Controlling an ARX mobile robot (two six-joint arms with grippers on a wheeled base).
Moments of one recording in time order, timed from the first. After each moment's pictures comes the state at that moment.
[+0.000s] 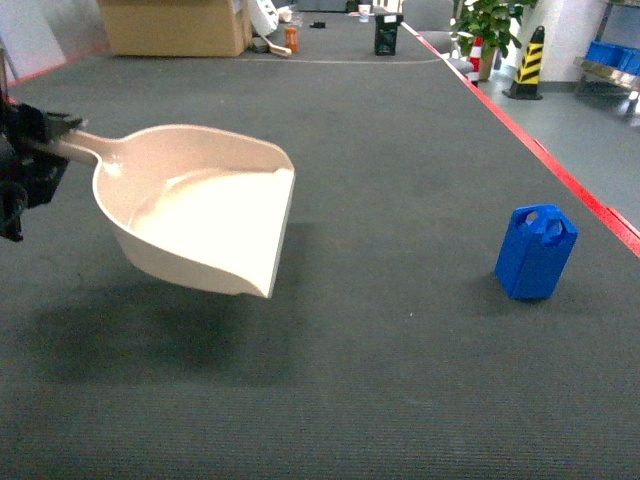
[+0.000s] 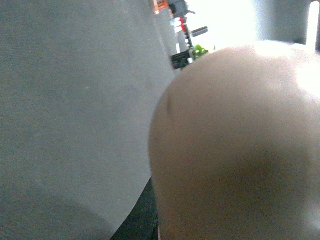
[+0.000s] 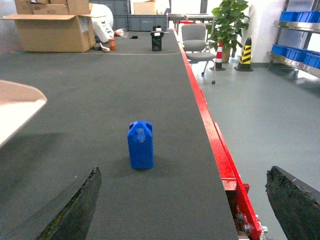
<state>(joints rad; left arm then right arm) 0.11 2.08 0.96 1.13 0.27 -1.22 0.00 0.00 0.01 0.00 0.00 0.00</state>
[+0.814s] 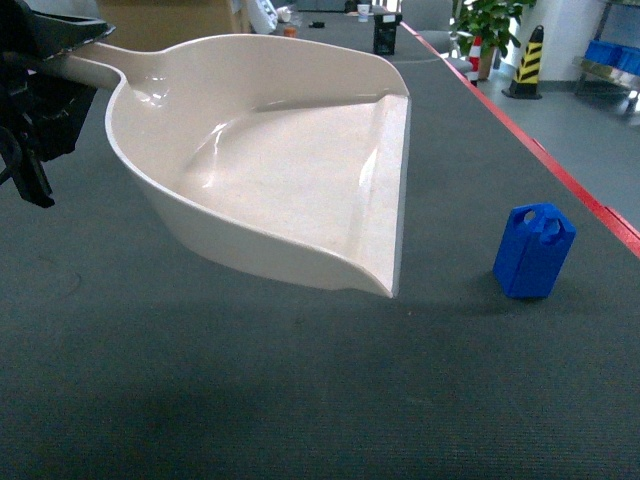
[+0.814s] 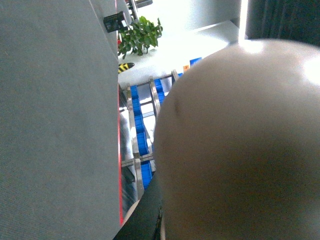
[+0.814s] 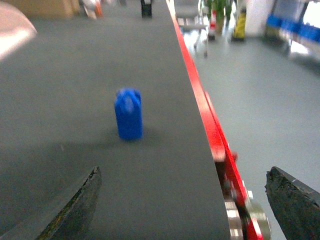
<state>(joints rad) -0.06 1.76 0.67 1.28 0.26 -1.36 0.03 0.07 0.06 -0.12 0.07 -0.02</state>
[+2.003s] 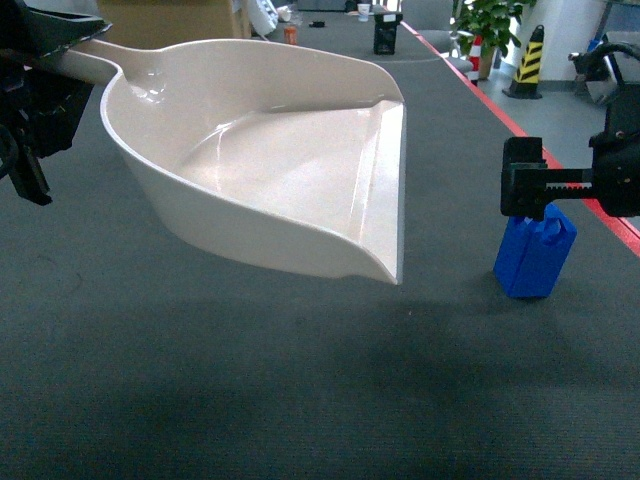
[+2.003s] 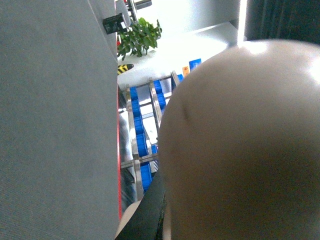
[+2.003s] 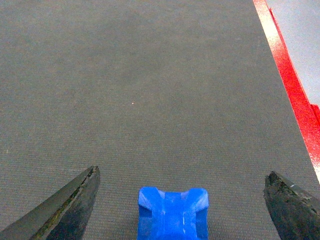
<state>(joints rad) -0.06 1.76 0.67 1.28 0.26 -1.36 0.13 1.91 0.99 0.48 0.08 0.07</state>
